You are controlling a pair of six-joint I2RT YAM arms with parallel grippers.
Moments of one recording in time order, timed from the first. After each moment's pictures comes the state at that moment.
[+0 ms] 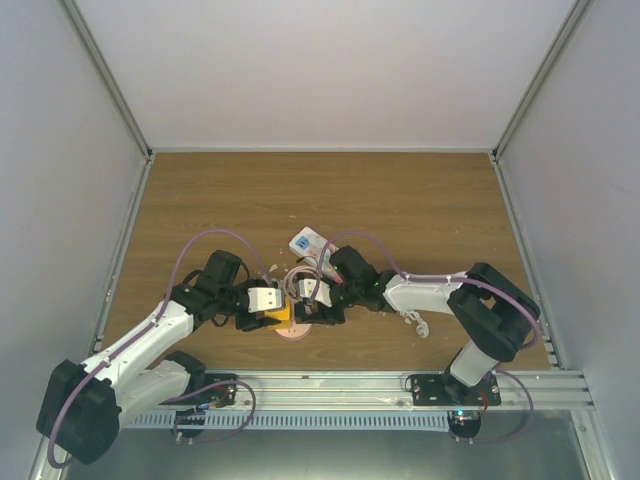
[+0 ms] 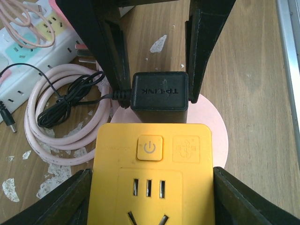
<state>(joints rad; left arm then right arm) -0.45 0.97 0.51 -0.52 0.57 0.87 0.86 1.64 0.74 0.08 -0.61 -0.59</state>
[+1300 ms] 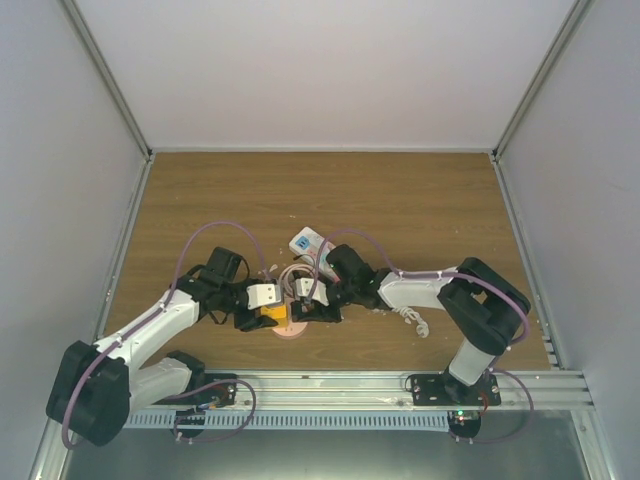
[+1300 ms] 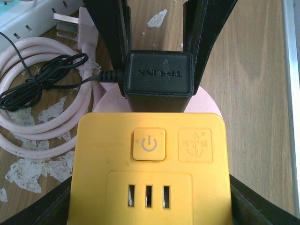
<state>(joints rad) -0.40 1.08 0.53 -0.56 0.59 0.86 0.85 1.69 0.76 0.10 -0.67 -0.59</state>
